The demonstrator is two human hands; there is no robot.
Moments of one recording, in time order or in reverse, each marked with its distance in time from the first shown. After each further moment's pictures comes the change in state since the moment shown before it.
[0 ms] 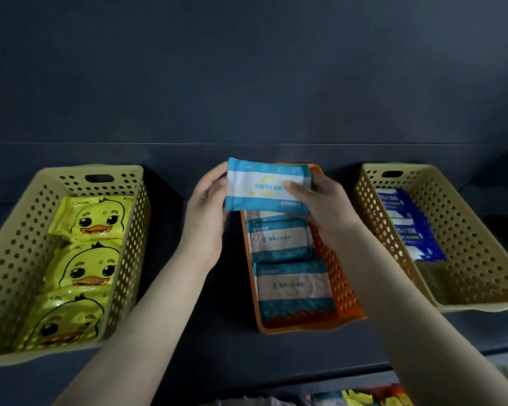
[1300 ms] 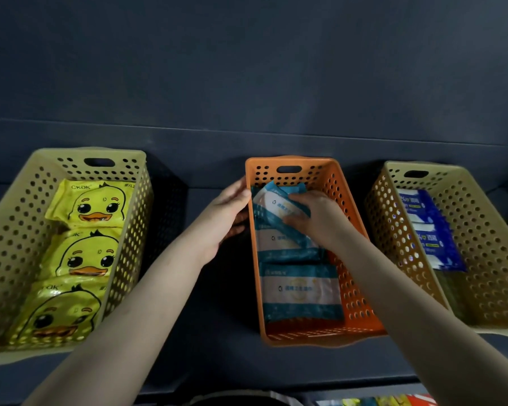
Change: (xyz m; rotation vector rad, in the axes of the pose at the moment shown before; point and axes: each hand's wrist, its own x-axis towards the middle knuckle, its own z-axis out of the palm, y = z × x) left_hand 0.032 -0.031 -0.025 0.397 -0.204 -0.362; right_hand 0.046 0.044 -0.013 -1.169 -0.184 -0.172
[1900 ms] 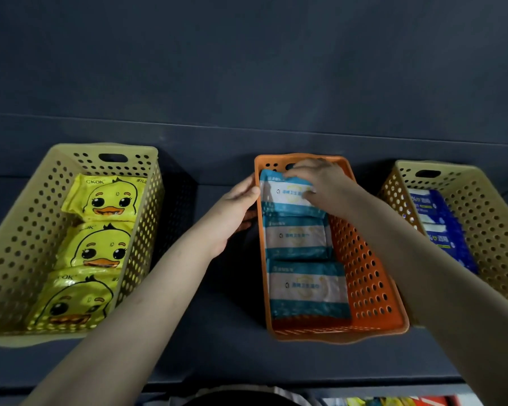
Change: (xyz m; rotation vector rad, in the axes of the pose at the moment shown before) left_hand 0.002 0.001 -0.001 0.029 -0.010 -0.012; right_hand 0.040 -0.009 -0.032 -0.276 -0.052 -0.329
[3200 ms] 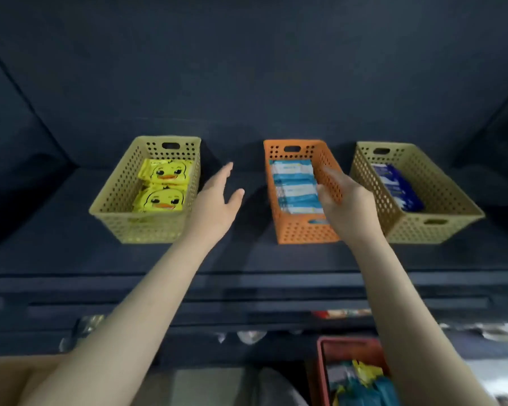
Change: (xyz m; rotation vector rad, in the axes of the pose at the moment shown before) left_hand -0.207 -0.039 -0.014 0.701 0.423 0.613; right_hand -0.244 -0.144 0.021 0.421 0.695 0.264
